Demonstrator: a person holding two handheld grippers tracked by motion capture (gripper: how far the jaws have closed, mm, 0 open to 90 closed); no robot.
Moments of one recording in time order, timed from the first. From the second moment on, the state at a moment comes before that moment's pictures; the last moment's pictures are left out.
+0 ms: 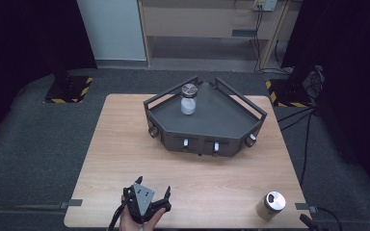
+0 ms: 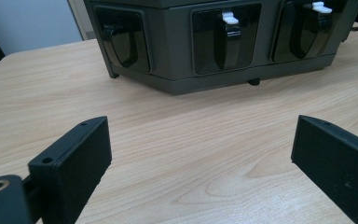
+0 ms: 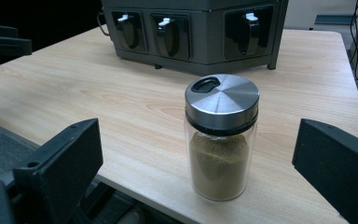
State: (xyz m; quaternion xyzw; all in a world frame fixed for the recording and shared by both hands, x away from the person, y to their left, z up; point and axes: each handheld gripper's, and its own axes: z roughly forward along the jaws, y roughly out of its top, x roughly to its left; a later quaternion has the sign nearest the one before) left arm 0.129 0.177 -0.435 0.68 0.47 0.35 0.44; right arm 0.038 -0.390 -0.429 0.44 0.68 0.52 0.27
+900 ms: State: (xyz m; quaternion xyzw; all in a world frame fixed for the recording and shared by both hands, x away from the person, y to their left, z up) left arm 0.130 0.178 -0.435 0.68 0.47 0.35 0.44; right arm 0.104 -0.379 -0.455 0.45 0.71 0.47 0.25
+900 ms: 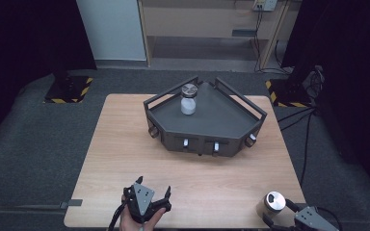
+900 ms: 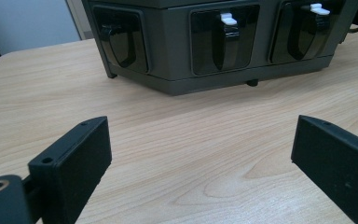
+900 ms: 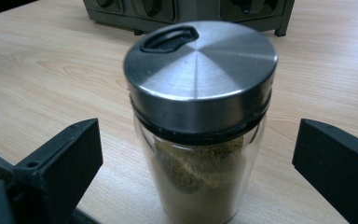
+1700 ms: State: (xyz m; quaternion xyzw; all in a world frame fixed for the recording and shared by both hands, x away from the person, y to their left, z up) left arm 0.129 0.177 -0.436 0.68 0.47 0.35 0.44; right arm 0.120 -0.383 -0.480 0.43 0.73 0.48 0.24
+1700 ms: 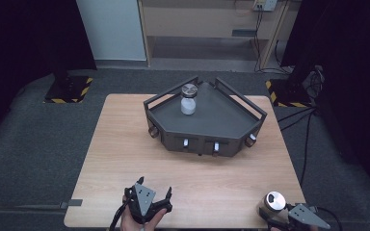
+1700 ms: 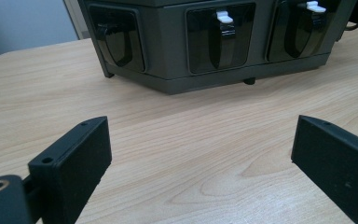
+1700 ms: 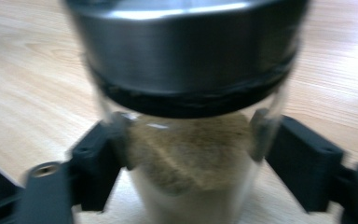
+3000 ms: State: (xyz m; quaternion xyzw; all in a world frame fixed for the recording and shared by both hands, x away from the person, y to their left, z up) left arm 0.128 0.176 -0.436 0.68 0.46 0.34 0.45; right arm 0.120 -0.375 -0.454 0.42 0.73 0.47 0.27
